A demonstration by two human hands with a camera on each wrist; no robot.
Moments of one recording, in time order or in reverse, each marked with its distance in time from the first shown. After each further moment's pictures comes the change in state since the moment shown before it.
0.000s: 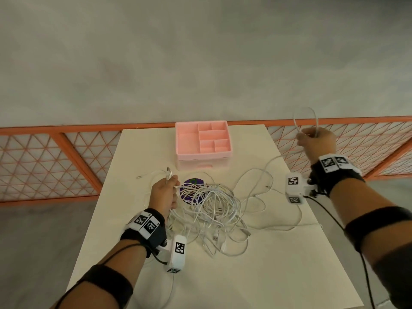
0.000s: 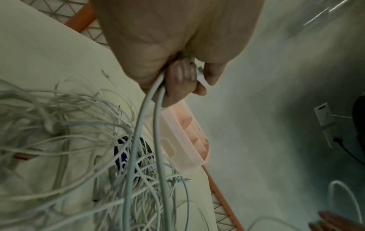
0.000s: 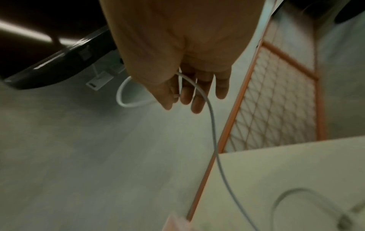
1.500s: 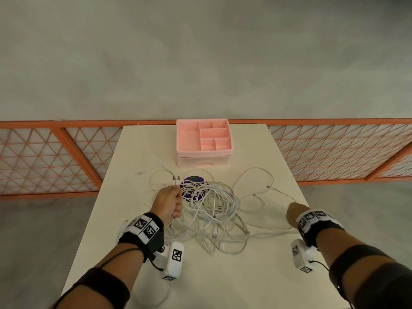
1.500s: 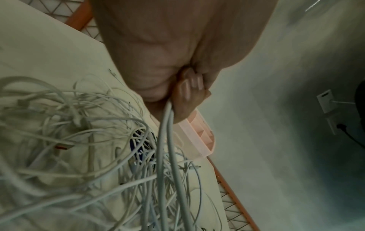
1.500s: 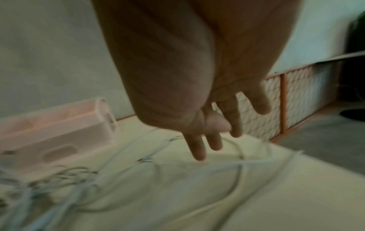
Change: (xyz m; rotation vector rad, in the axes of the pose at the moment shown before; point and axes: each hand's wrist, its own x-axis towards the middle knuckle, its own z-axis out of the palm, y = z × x) left_hand -0.015 -0.016 -0.005 0.007 -0.184 -0.123; right_hand -0.055 0.174 0.031 -1.207 -0.704 0.103
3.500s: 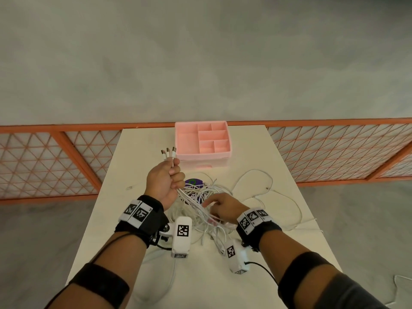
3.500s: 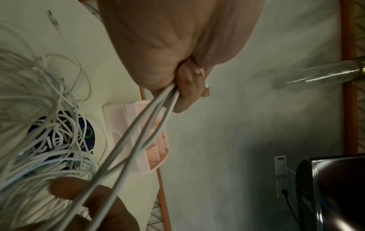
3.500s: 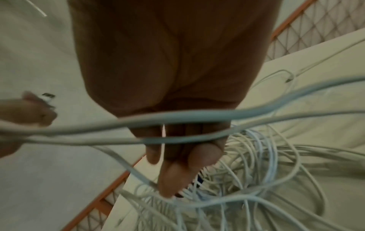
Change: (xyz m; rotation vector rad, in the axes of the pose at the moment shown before) left_hand -0.003 0.063 0.020 -0.455 -0.099 0.167; right_hand -0.085 -0.181 -0.032 0.833 -0.248 -0.543
